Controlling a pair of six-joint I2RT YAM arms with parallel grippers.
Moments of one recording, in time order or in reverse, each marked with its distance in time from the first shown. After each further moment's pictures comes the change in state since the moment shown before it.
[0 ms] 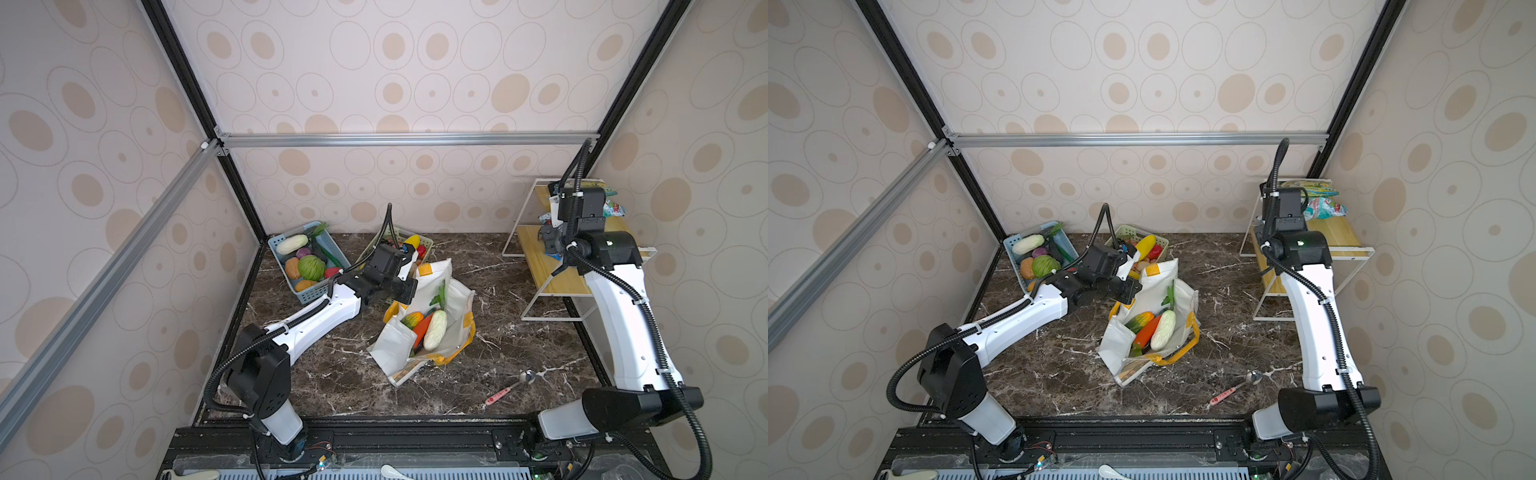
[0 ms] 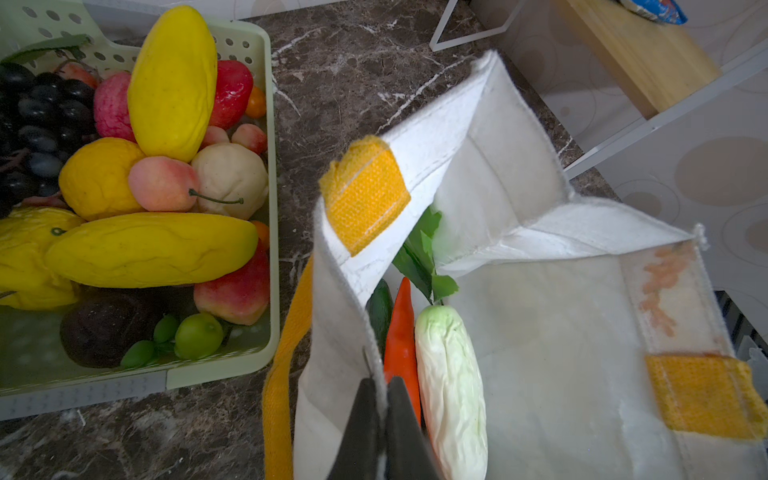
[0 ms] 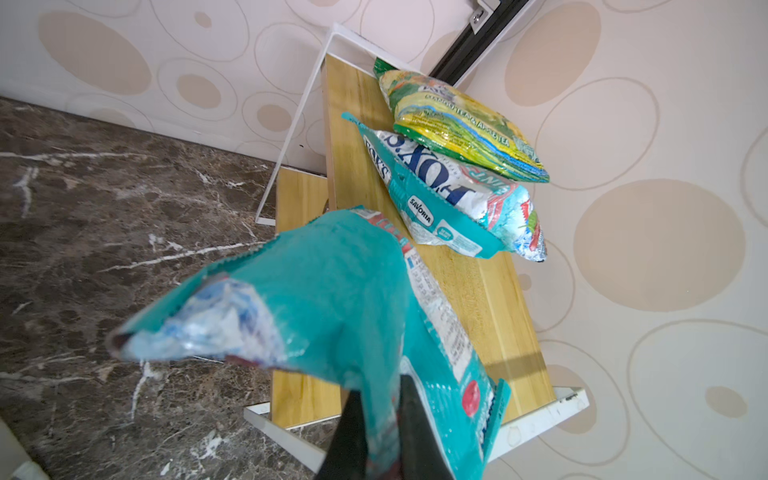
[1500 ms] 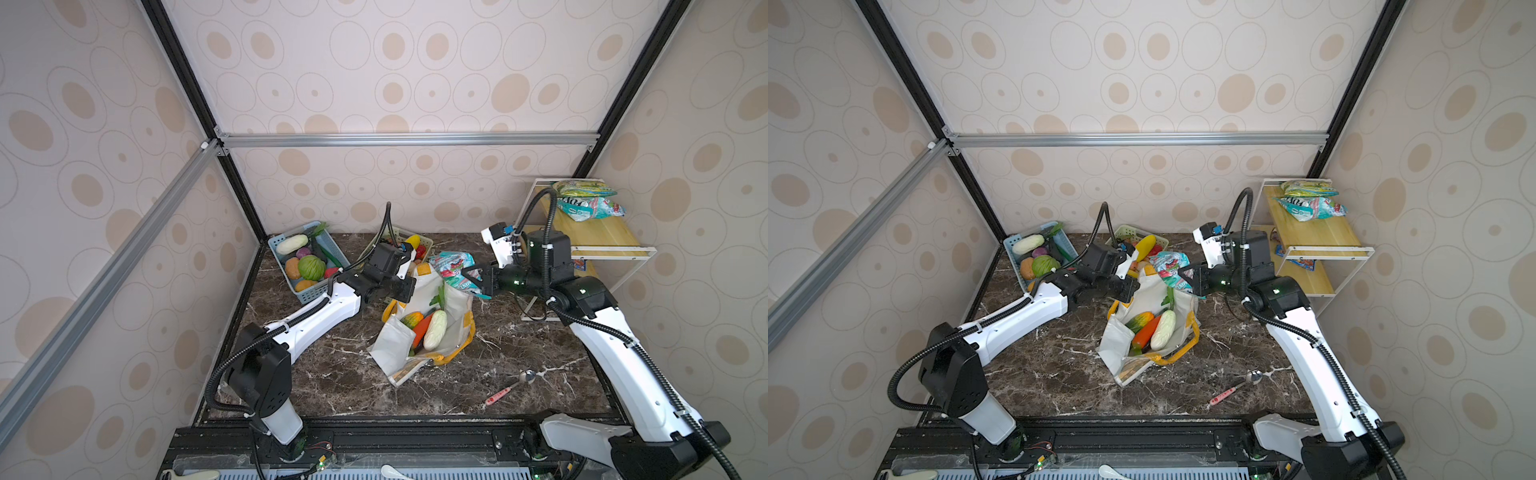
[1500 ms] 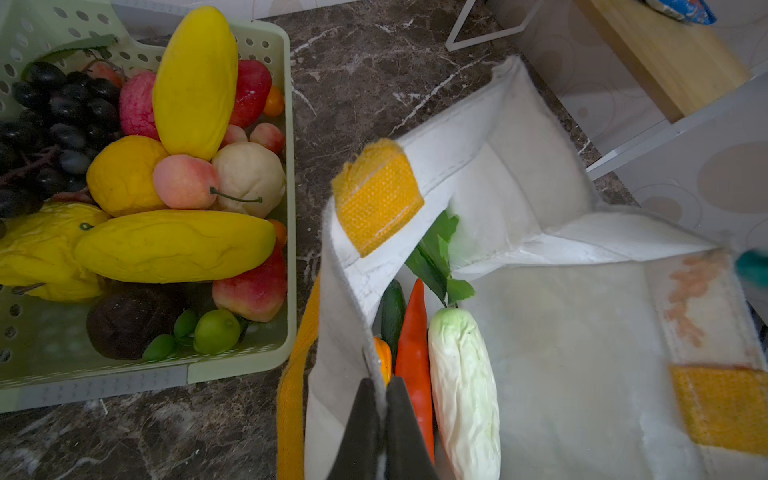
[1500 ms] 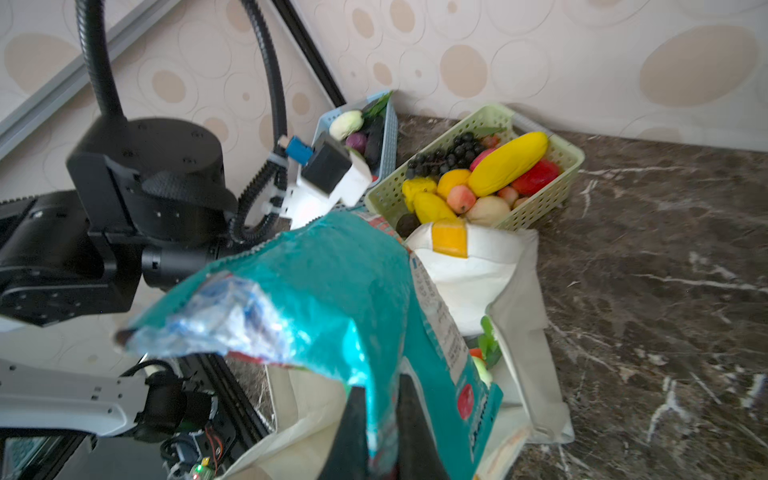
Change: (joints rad) left arm 0.009 0.008 0.015 -0.019 -0.027 0.000; right arm 0.249 -0.258 -0.525 0.266 -1.048 0.503
